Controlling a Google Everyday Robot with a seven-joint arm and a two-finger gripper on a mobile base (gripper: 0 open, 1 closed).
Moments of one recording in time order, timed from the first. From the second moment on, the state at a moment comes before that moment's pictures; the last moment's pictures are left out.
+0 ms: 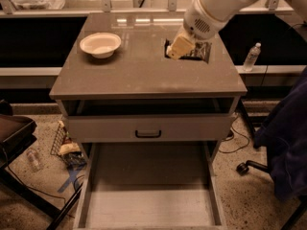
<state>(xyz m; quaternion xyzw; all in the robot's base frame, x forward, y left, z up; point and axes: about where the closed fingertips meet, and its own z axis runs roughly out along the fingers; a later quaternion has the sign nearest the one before) 0.616 -0.071 0.941 -0.54 0.79 0.06 0.29</state>
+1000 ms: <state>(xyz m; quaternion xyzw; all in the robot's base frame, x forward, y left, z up) 0.684 -0.079 0.945 -0.55 0.78 0.06 0.30</state>
